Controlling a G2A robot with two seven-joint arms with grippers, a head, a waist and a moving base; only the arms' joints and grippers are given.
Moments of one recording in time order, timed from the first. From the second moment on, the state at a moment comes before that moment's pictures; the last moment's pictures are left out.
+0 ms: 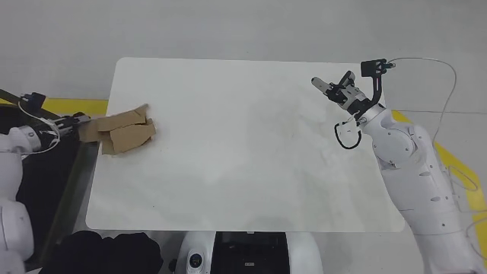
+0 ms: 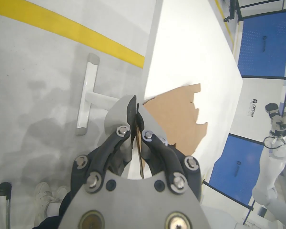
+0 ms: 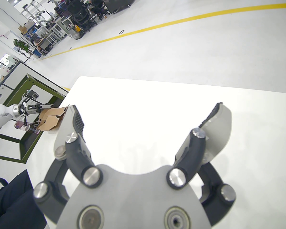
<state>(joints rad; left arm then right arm) 0.71 -0.75 -1.59 -0.26 0.26 -0.75 -1.07 -1.12 -1.10 1.29 -1.51 -0.54 -0.31 0.34</state>
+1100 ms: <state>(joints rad) 0.83 -0.74 -1.55 -0.68 -0.45 -0.44 -1.34 -1.12 -1.10 1.29 -1.51 -0.54 -0.31 0.34</state>
